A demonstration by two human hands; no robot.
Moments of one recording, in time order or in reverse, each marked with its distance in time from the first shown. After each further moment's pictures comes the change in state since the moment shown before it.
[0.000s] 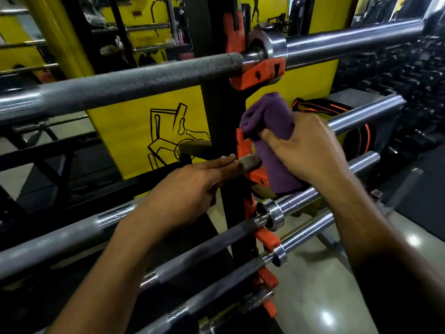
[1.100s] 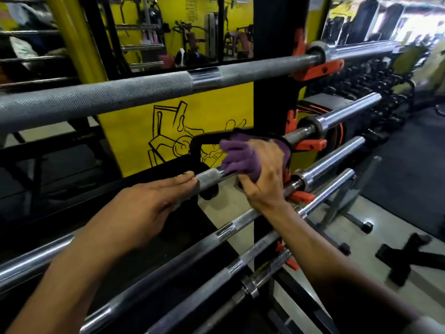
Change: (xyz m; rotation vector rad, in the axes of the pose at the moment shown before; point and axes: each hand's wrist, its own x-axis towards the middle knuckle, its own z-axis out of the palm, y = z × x) left_hand -0.234 -0.145 -0.060 -0.105 0.138 0.074; right_hand -0.128 -0.124 0.171 0.131 0.315 -0.458
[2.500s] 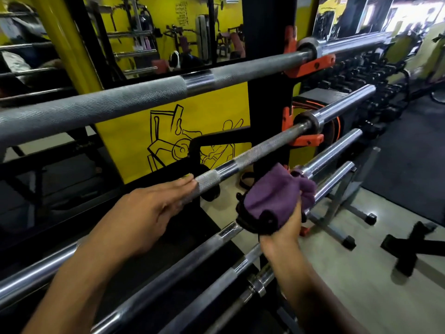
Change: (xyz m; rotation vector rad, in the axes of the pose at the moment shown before) left_hand -0.001 -0.002 0.001 -0.054 -0.011 -0.045; right_hand -0.069 -0.027 -0.007 1.365 0.668 1.273
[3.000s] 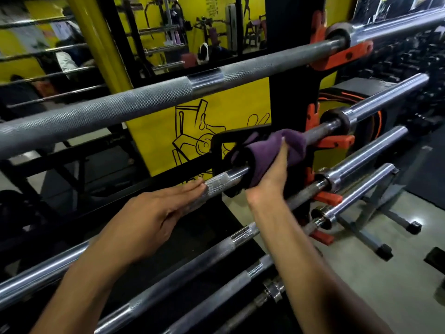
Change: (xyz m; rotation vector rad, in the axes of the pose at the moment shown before) left_hand -0.003 0.005 0.000 0.031 0.009 -0.003; right_hand 0.054 0.008 0.098 0.086 -0.121 0.212
